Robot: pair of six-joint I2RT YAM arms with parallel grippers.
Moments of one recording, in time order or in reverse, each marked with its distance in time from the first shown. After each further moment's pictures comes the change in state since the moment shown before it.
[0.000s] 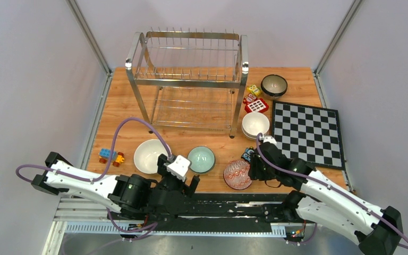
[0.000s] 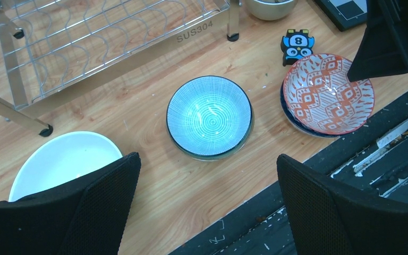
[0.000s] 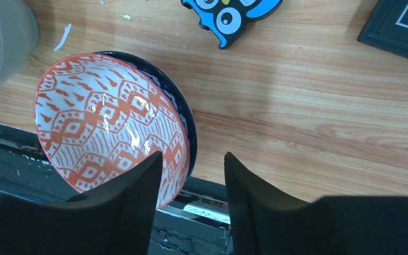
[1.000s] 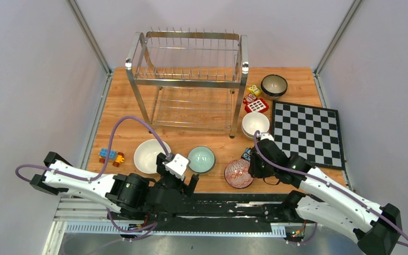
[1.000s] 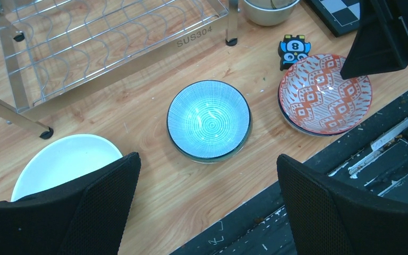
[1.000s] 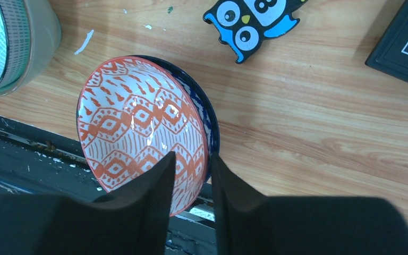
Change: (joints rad) left arm 0.000 -0.015 0.019 -0.007 -0.002 0.008; right arm 0.000 0.032 0.050 0.009 -0.017 -0.044
